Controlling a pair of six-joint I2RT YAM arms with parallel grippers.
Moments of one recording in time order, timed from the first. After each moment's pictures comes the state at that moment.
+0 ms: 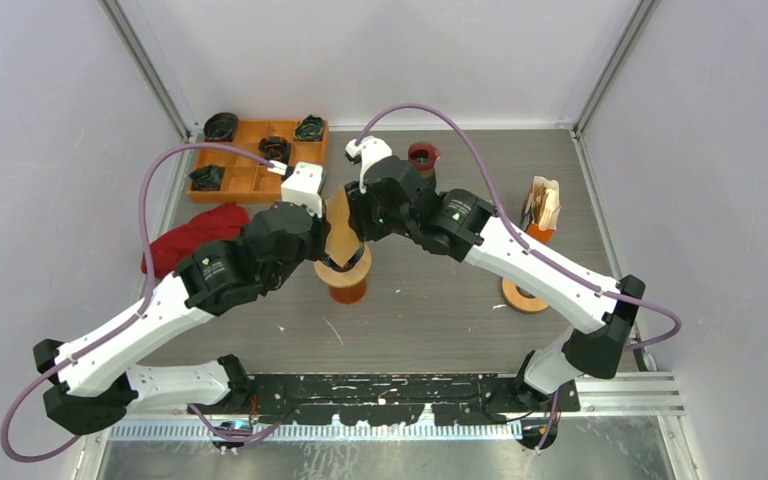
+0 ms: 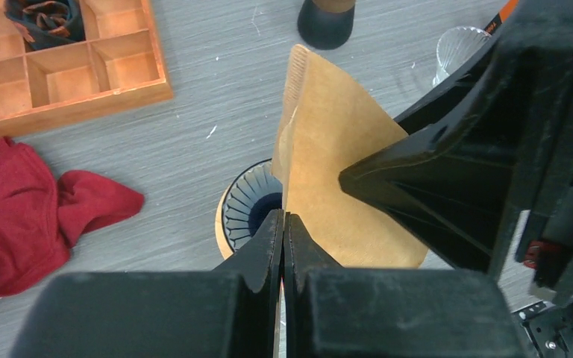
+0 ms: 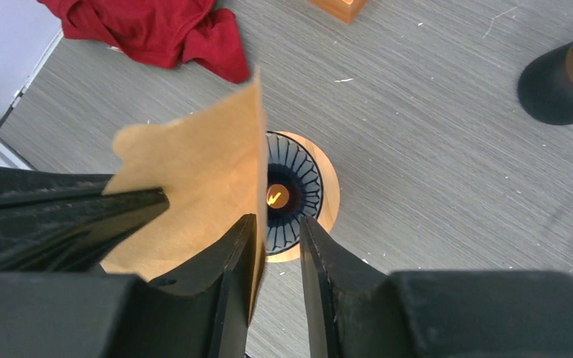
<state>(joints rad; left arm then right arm) -1.01 1.06 1.29 -0.71 -0.59 -0.38 0.99 1.51 1.66 -0.73 0.22 0.34</state>
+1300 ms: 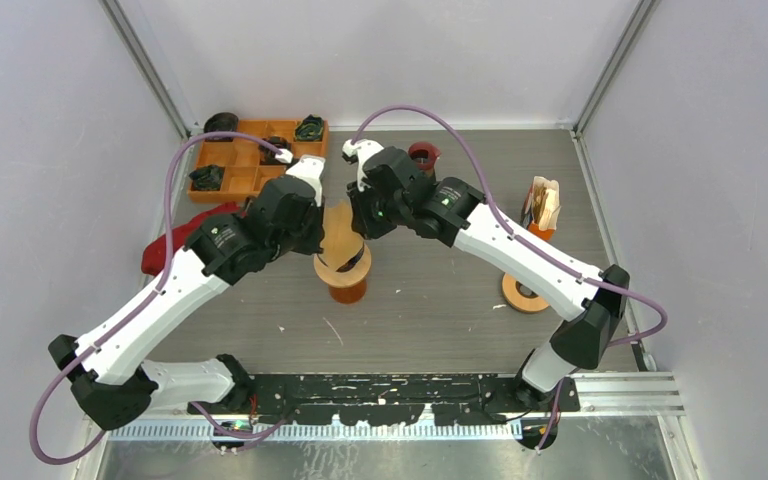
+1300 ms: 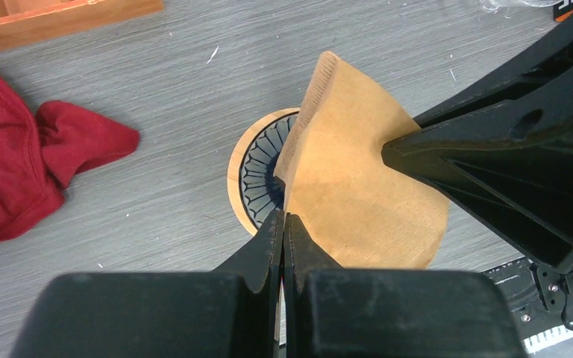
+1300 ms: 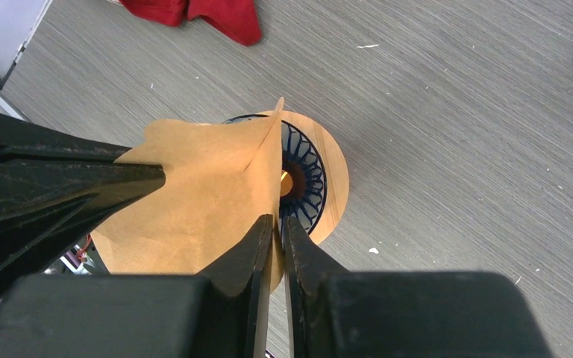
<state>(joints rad) -0.81 1.18 1.39 -0.92 -0.32 -0.40 0.91 1.59 1.68 -0.76 0.03 0.32</state>
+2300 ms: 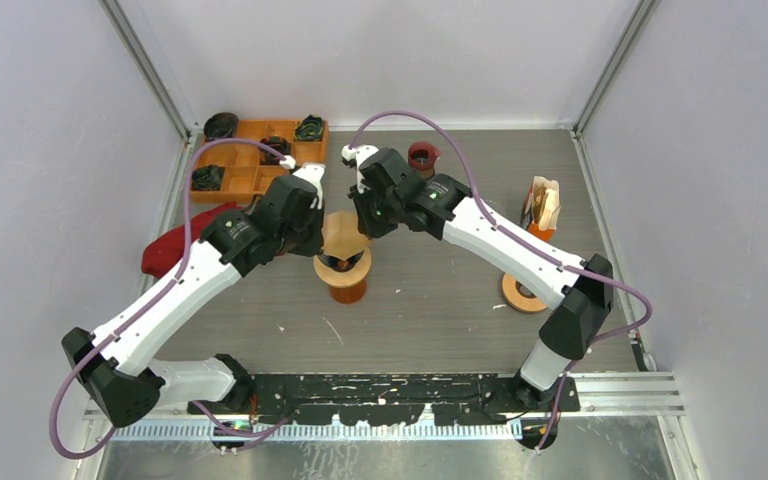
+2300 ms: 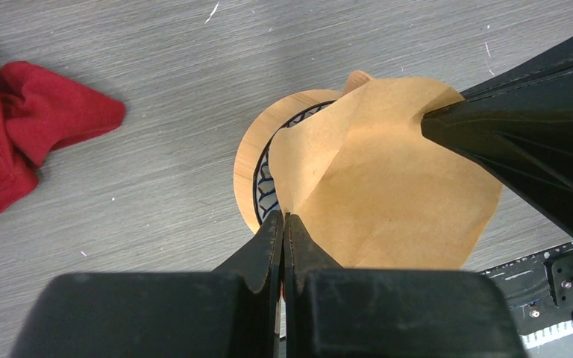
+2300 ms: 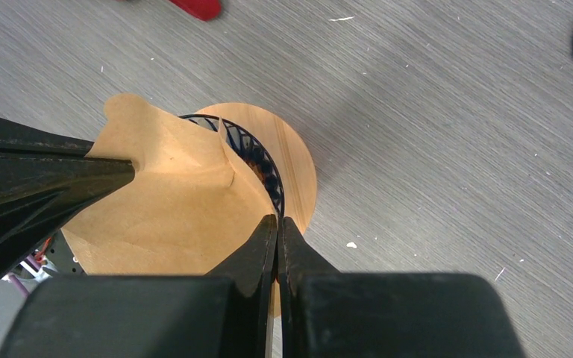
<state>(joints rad) -0.70 1.22 1.30 -0.88 -0.21 -0.40 0.86 1.65 1.66 -0.77 0.02 0.28</state>
